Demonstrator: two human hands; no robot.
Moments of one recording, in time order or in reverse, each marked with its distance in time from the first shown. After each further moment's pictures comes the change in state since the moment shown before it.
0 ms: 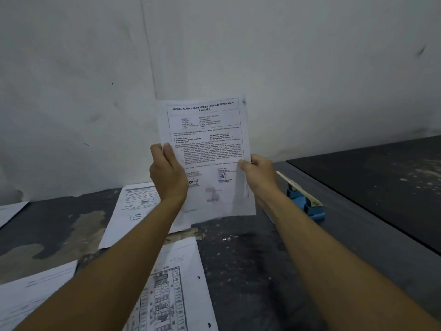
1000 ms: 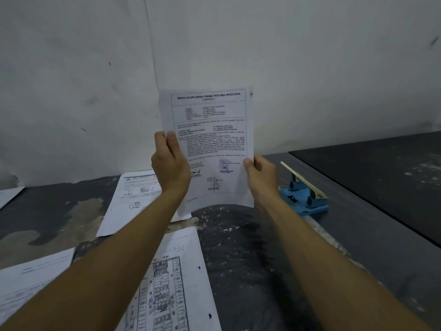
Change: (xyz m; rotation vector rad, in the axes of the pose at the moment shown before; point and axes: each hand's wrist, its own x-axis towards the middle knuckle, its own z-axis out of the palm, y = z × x) left_hand -0.005 -0.009 0.003 -0.032 0.005 0.057; right_hand -0.016 0.028 0.008 -0.016 0.062 -0.071
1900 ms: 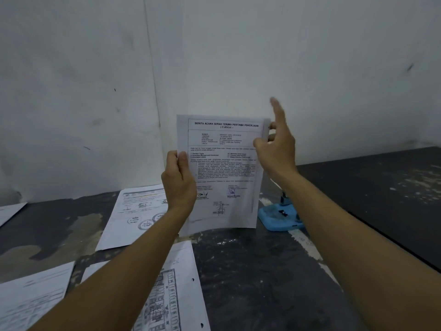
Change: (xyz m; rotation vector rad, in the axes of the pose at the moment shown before) left_hand -0.020 0.029 0.000 -0.136 -0.102 0.019; right_hand 0.028 -0.093 -0.052 -0.185 0.086 -0.407
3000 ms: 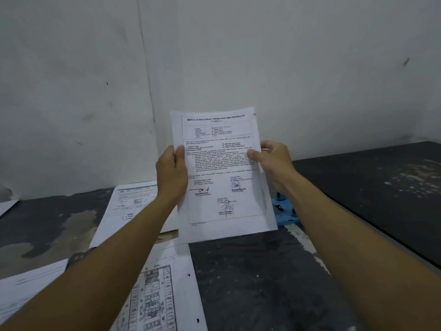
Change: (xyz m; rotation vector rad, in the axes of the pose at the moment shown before) left_hand 0.021 -0.011 -0.002 0.084 -0.171 -0.092; right_hand -0.005 0.038 -0.005 0.232 -0.186 0.400
